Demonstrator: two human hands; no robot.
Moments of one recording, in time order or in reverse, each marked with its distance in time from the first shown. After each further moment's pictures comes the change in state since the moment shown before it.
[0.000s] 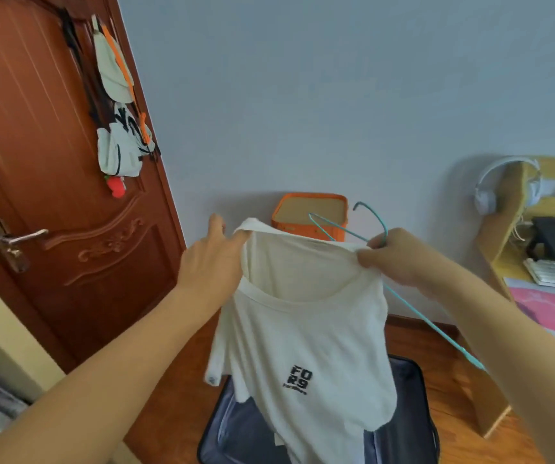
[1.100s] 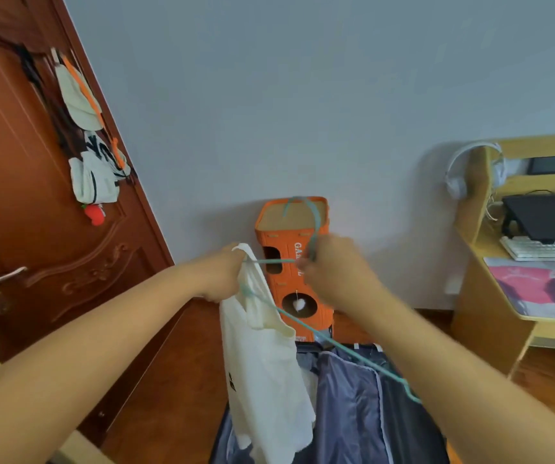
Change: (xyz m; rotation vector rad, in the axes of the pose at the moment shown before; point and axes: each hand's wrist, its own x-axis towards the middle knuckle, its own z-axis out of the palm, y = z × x) left_hand 0.046 0.025 -0.007 0.071 -0.572 0.183; right_hand -0.044 -0.052 0.031 -0.036 0.133 -0.134
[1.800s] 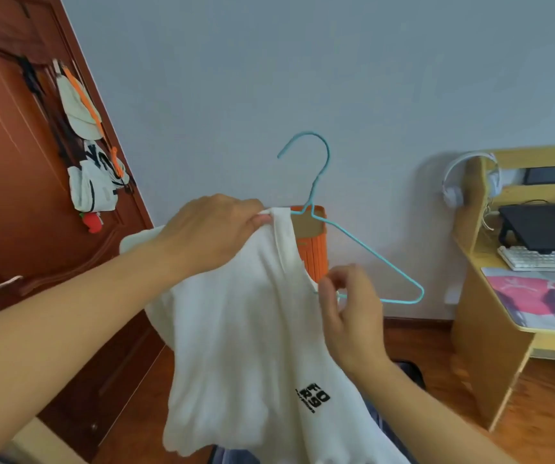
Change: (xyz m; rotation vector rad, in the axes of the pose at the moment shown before) left_hand -0.027 0.023 -0.071 0.170 0.766 0.400; right_hand -0.031 0.058 0.049 0.411 0.626 -0.191
